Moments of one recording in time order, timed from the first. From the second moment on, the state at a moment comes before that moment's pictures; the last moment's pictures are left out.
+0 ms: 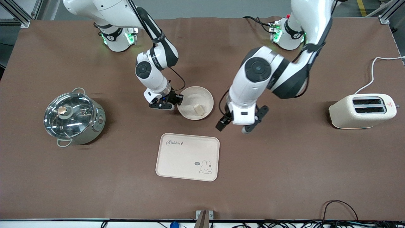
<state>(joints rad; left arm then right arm) -0.36 0.48 -0.28 -1.41 0.09 2.03 -1.41 0.70 0.42 0.00 -2.25 0.52 2.78 0.40</state>
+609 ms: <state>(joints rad) -0.12 0.30 -0.28 -1.40 0.10 1.86 -0.83 0.71 0.42 0.00 -2.24 0.52 2.78 0.40</state>
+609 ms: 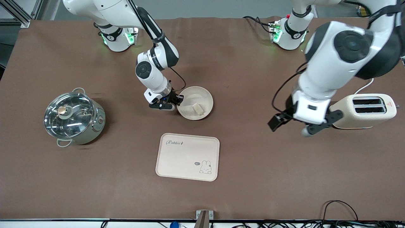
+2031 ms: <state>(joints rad) 0.05 0.01 -0.14 -1.47 0.05 1.53 -0.06 0.63 0.42 -0.02 -2.07 0.61 2.74 0.41</state>
